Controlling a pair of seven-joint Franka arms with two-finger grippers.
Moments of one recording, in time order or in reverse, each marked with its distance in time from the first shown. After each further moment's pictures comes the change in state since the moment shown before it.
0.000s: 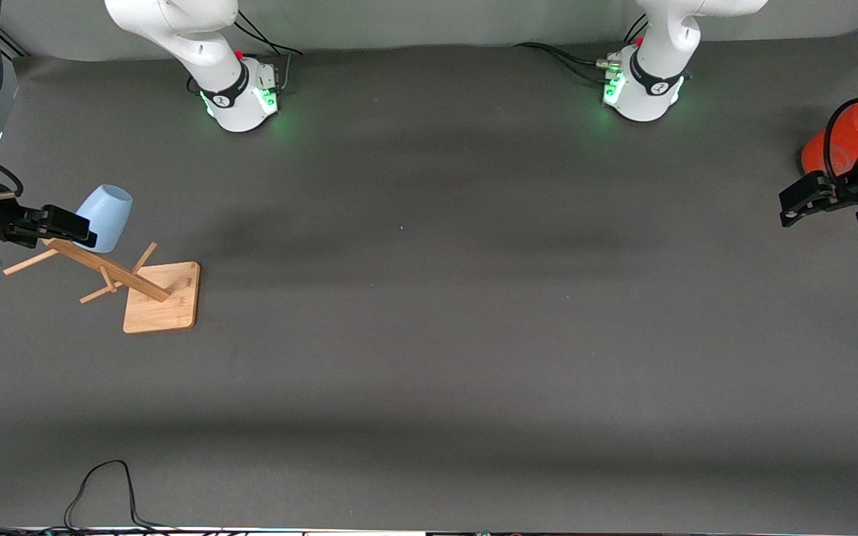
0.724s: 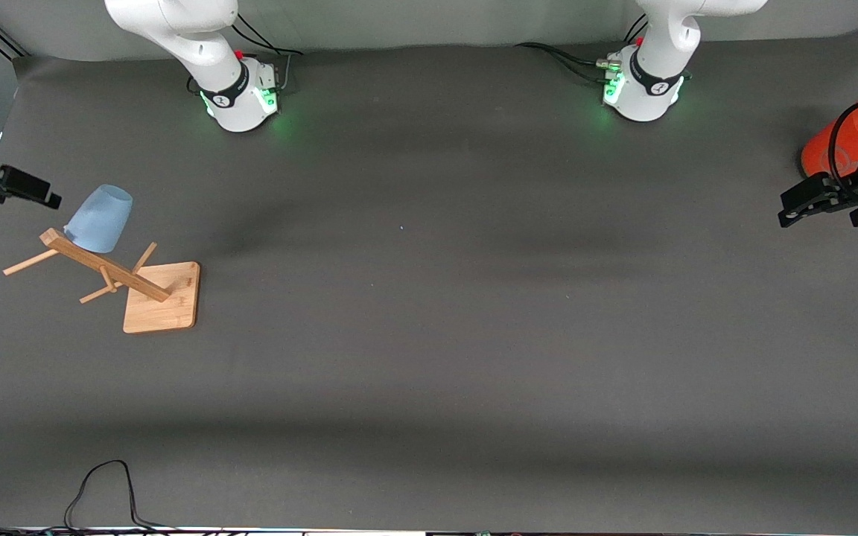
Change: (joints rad) left arm 0.011 0.010 0.002 0.000 -0.041 -0.003 -0.005; right arm -0.004 -0.223 -0.133 -0.253 -0.008 0.006 0.034
